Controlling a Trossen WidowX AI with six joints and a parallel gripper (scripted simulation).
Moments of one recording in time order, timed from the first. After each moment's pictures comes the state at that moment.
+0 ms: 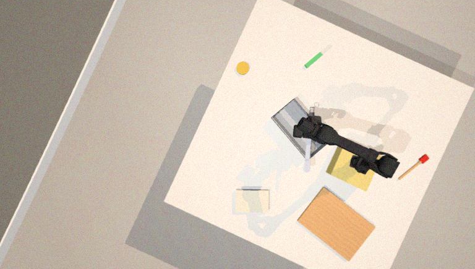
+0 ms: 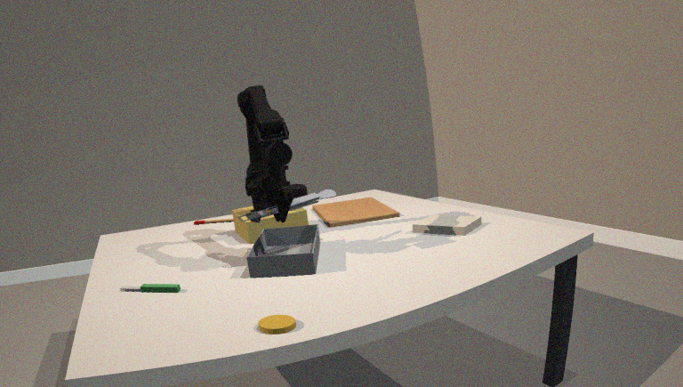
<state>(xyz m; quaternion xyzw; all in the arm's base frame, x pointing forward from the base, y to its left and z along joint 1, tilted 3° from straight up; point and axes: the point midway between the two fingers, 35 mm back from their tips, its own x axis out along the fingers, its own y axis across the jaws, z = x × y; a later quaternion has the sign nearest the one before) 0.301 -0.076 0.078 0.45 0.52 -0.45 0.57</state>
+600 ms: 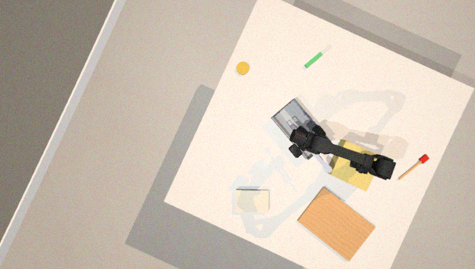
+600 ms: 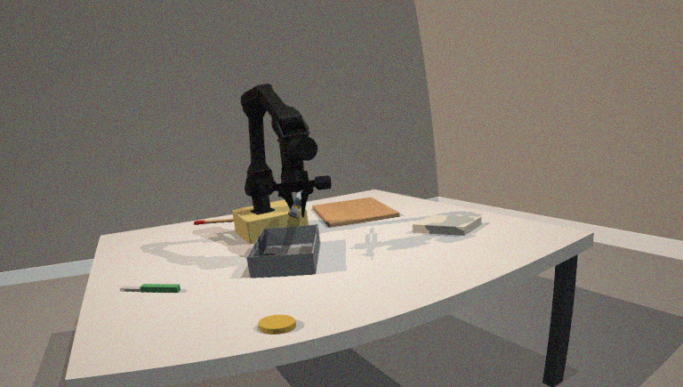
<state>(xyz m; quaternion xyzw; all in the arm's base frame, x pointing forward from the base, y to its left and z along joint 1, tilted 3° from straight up) 0.317 -0.027 0.082 0.20 0.65 -0.21 0.70</state>
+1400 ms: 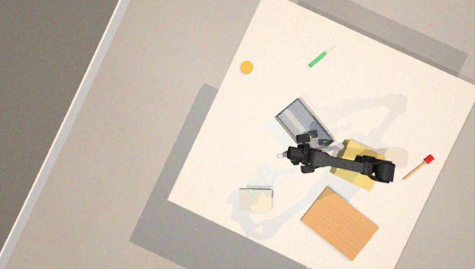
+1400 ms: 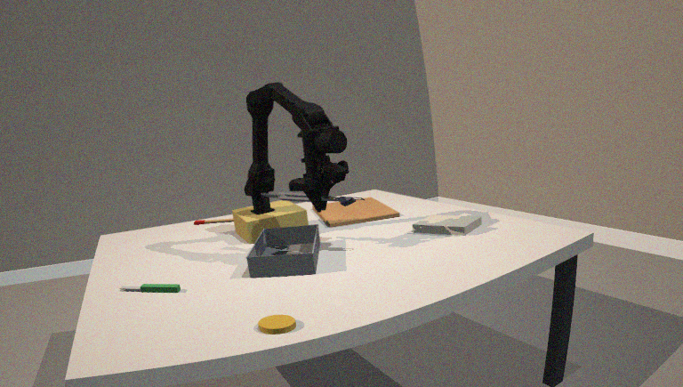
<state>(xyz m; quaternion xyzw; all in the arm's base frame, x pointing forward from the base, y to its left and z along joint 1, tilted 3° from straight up) 0.325 0.039 0.086 -0.17 0.67 0.14 0.71</state>
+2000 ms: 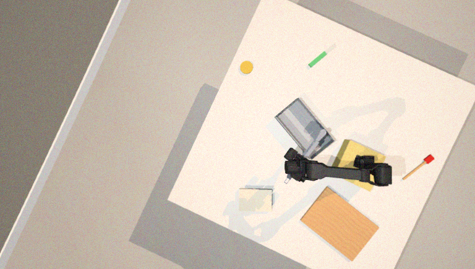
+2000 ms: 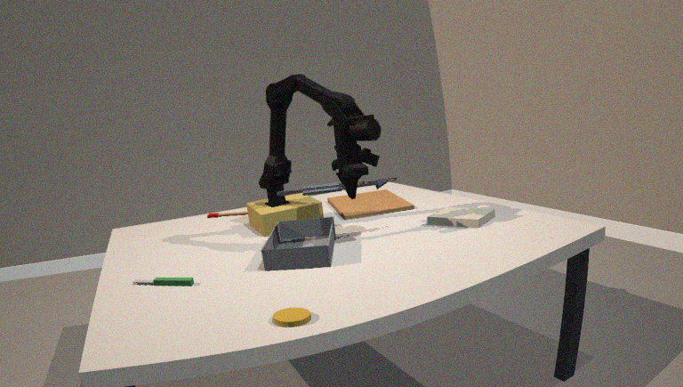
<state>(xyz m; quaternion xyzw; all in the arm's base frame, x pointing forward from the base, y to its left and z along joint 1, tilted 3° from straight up) 0.322 0.090 0.089 -0.42 0.56 0.39 0.59</state>
